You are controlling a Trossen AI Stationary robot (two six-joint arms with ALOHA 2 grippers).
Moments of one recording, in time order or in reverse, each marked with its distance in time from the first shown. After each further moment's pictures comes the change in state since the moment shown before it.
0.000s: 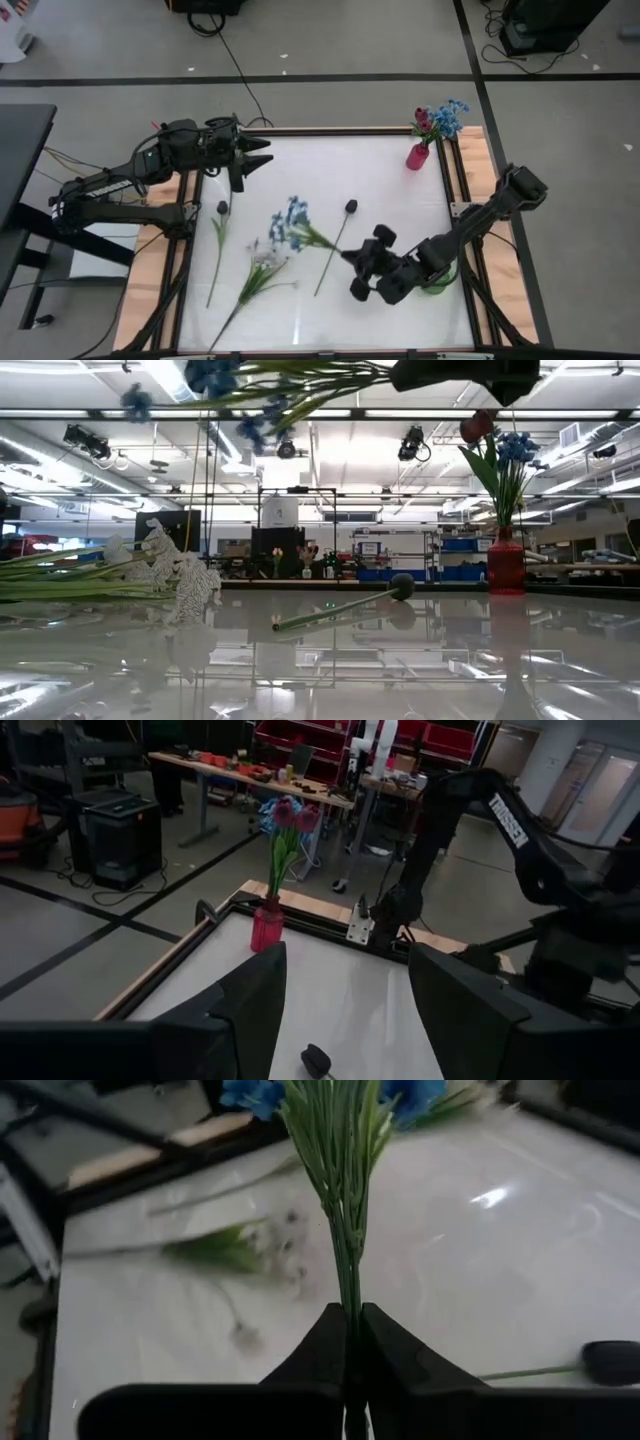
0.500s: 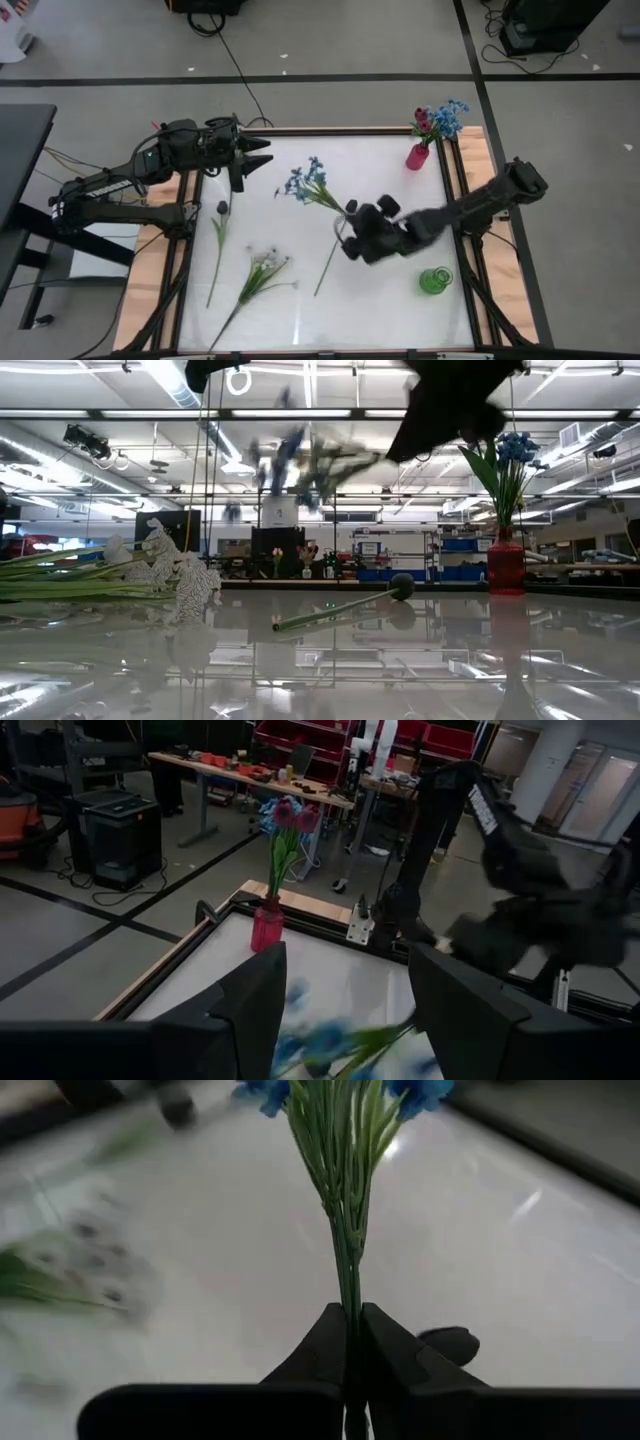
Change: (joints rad) left arm 0.000 0.000 0.000 0.000 0.000 0.000; right arm -0.245 -0.029 0.001 -0.248 -0.054 0.050
